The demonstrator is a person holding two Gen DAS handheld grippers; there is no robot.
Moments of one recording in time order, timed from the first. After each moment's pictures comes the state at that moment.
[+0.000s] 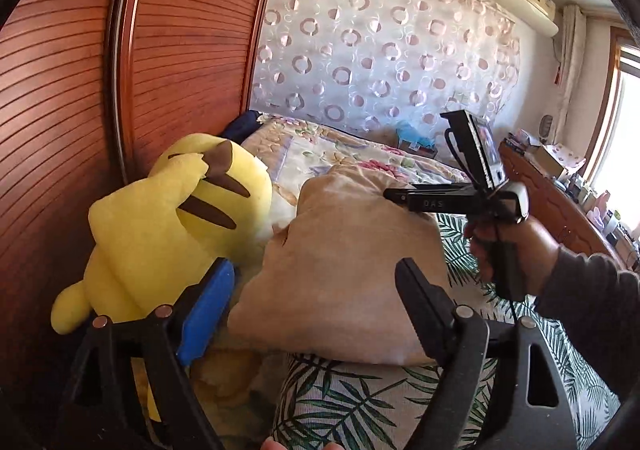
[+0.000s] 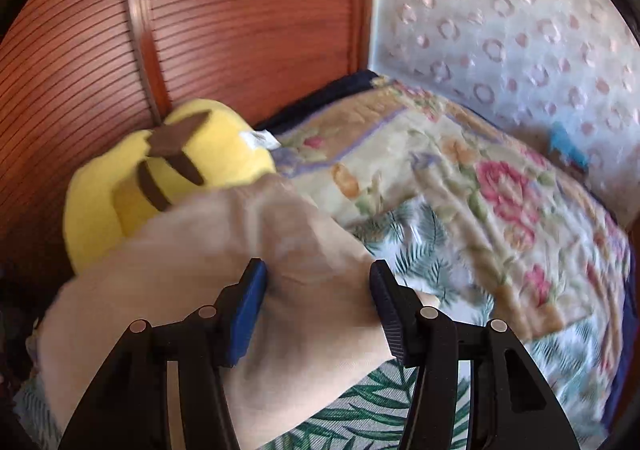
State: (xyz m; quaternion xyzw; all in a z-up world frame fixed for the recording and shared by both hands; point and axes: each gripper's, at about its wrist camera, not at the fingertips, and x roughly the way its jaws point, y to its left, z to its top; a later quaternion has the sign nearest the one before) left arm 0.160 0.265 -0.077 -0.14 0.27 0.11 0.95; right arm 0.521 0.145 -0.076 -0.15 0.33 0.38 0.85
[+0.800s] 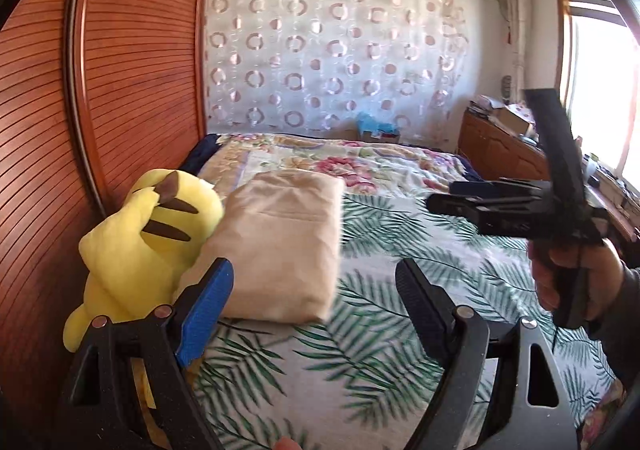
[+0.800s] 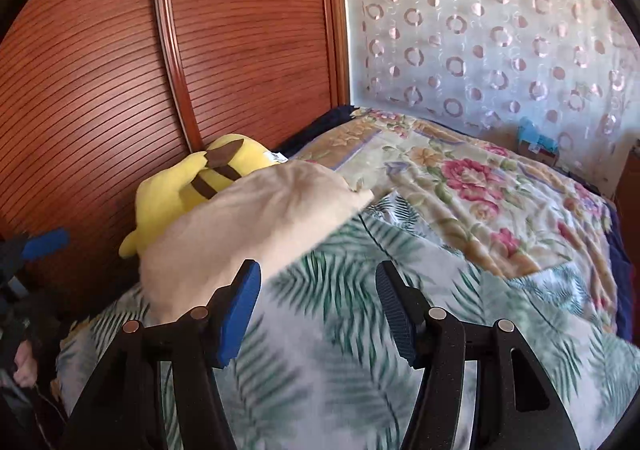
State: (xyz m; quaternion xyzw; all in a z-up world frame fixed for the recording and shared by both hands) left arm 0.126 0.155 -0.035 -0.06 0.27 0.06 0.96; right arm 0.345 -0.002 -0.029 -0.10 0.27 0.37 0.88
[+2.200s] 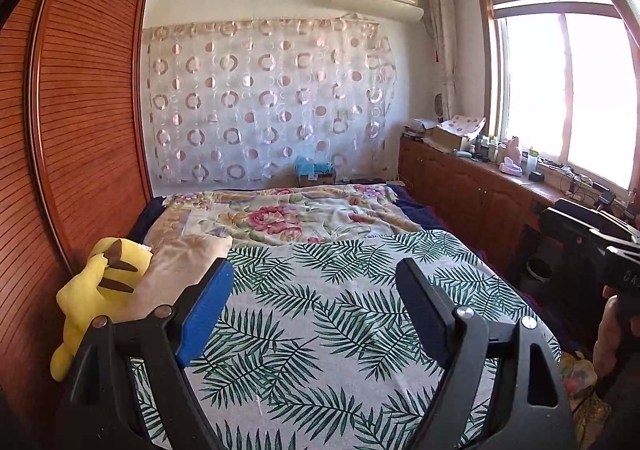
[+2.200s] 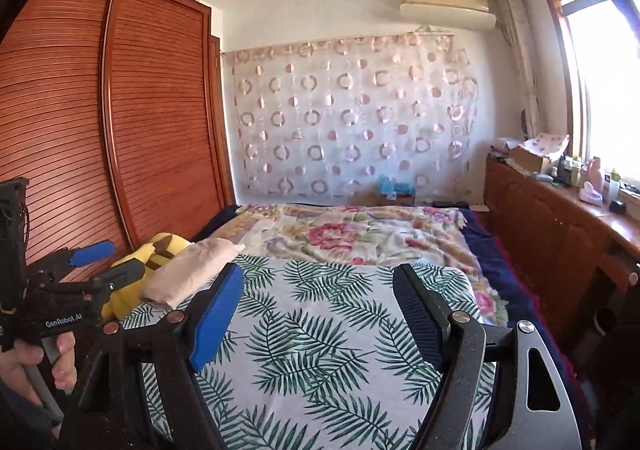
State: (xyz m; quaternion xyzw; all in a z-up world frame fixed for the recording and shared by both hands) left arm 0.058 -0.004 0.051 -0.01 0.19 -0.02 0.98; right arm 0.046 -0.167 0.017 0.00 0.12 0.17 0.98
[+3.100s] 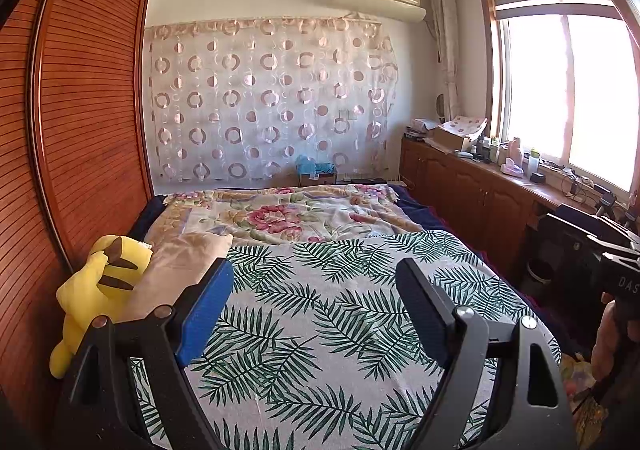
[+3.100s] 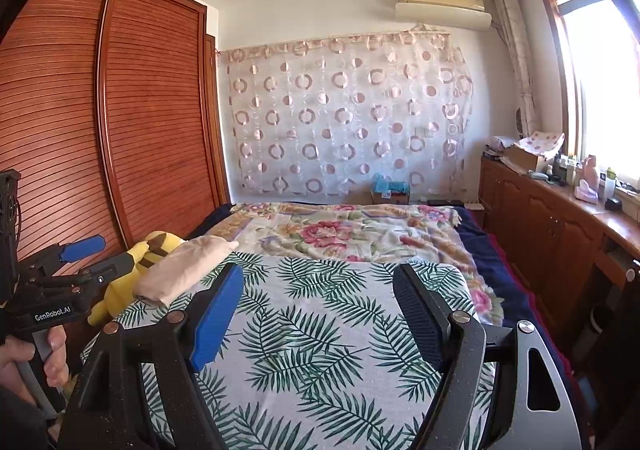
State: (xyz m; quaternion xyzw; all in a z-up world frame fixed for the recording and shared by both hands) left arm 0.058 -0.005 0.047 -0.01 0.19 -0.02 0.98; right arm 0.046 -0.179 0.022 0.00 0.13 0.16 0.98
